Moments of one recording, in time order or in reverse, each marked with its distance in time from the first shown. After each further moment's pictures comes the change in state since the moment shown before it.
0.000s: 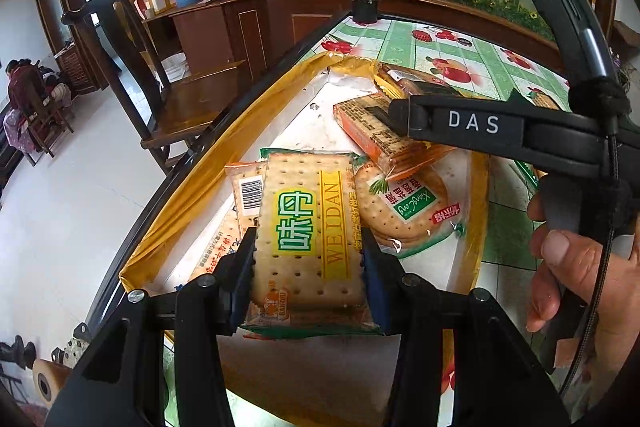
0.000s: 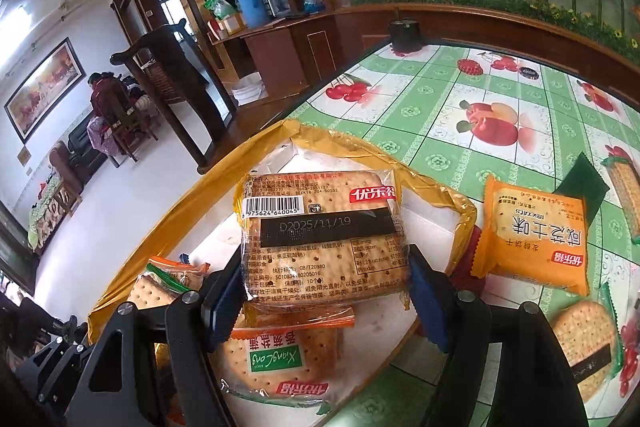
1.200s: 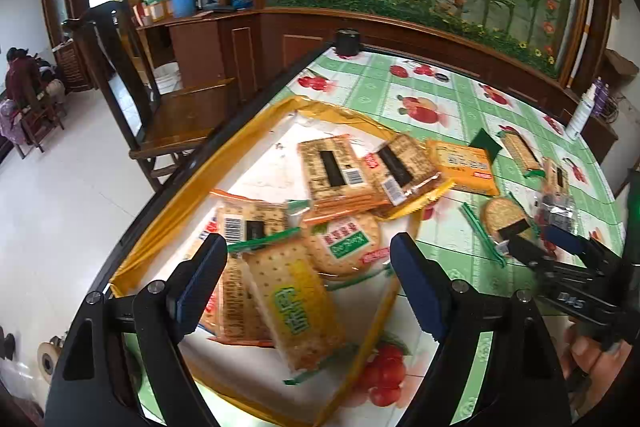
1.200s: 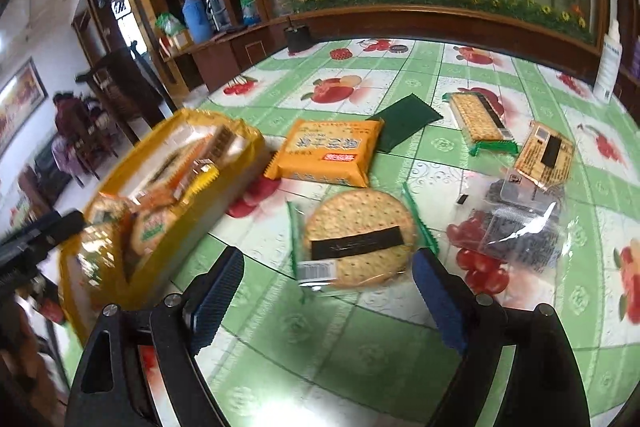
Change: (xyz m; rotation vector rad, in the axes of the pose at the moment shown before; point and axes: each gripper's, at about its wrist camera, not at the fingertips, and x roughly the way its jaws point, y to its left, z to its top) left arm -0.032 -0.027 0.022 -0.061 -0.059 -0.061; right arm -0.106 -0.110 -0.075 0.066 -0.026 -0.171
